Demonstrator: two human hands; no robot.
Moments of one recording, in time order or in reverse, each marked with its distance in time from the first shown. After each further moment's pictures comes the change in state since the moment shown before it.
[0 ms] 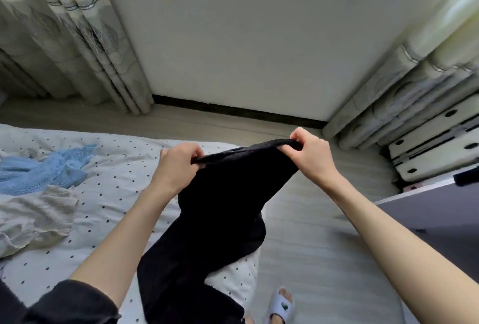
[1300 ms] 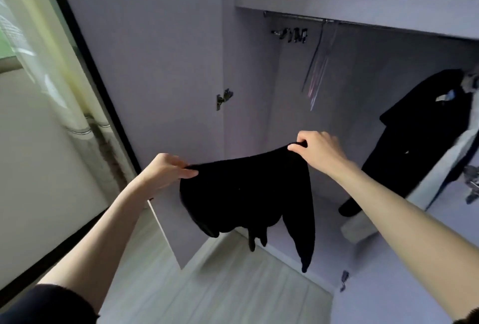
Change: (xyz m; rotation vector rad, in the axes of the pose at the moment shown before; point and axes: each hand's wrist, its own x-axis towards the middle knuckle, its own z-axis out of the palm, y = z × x) left_hand -0.111 0.619 0.231 -0.296 -0.794 0.678; right_hand -0.366 0.374 -0.459 -0.451 0.593 0.820
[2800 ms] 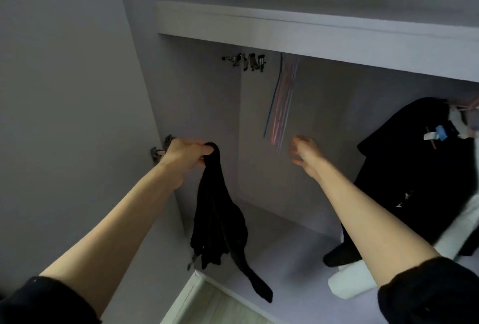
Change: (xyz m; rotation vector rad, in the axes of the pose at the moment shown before) left_hand 0.216 0.182 0.118 -0.321 -0.009 -0.022; right_hand 0.234 0.138 0.024 1.195 0.080 0.678
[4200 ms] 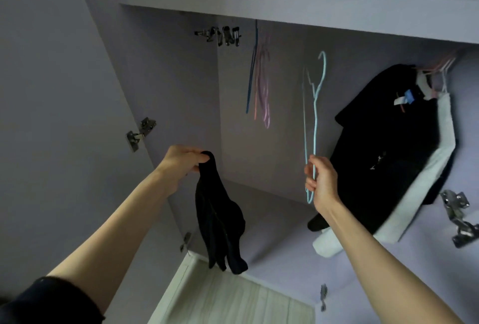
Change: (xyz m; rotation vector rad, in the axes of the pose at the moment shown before) left_hand -0.009 -0.043 0.022 0.190 -0.123 -0.049; right_hand -0.066 0.104 -0.062 0.360 0.179 -0.102
